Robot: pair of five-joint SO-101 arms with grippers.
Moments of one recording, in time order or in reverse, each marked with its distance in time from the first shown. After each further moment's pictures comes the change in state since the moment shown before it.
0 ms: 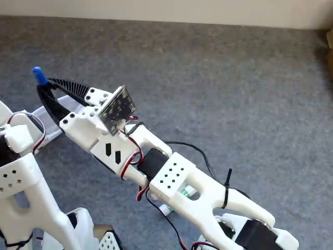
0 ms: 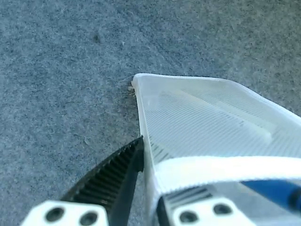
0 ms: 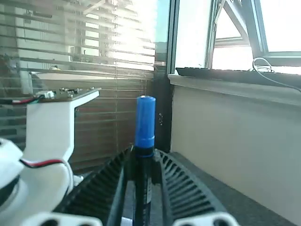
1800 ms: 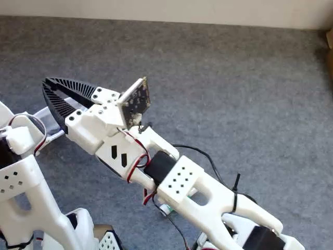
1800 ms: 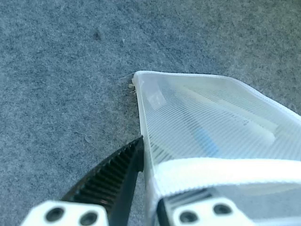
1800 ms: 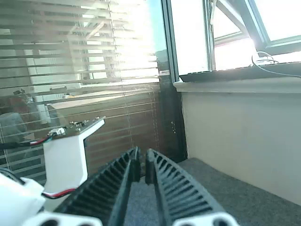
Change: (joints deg) left arm 0.0 -0.2 1.3 -0.1 0.0; right arm 0.7 -5.5 1.0 3.3 -8.5
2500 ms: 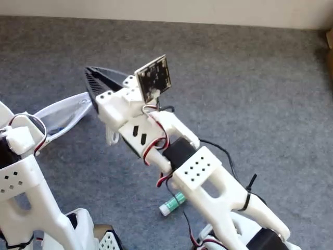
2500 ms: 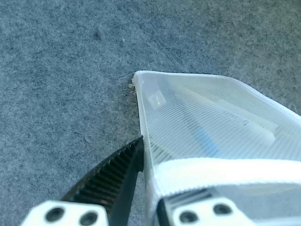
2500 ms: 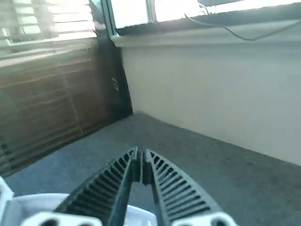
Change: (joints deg) left arm 0.1 0.0 0.0 0.0 0.0; right arm 11.1 -1.8 0.0 18.2 0.0
